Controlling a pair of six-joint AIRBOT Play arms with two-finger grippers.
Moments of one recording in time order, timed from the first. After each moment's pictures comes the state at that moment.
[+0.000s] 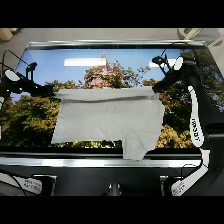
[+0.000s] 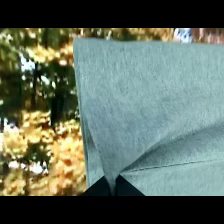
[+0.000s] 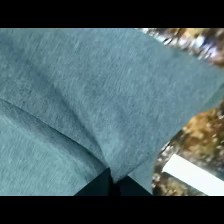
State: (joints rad) left arm 0.19 -1.70 1.53 1.17 -1.20 -1.29; right arm 0.03 -1.85 1.82 -1.43 1.35 1.01
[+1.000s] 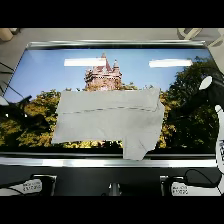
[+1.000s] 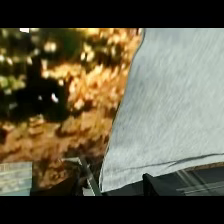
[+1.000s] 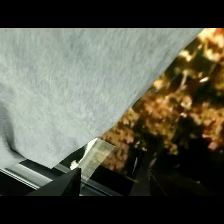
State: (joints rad) left arm 0.38 -1.38 0.96 1.22 -1.42 -1.29; right arm -0.21 -1.49 1.27 -1.30 1.58 0.99
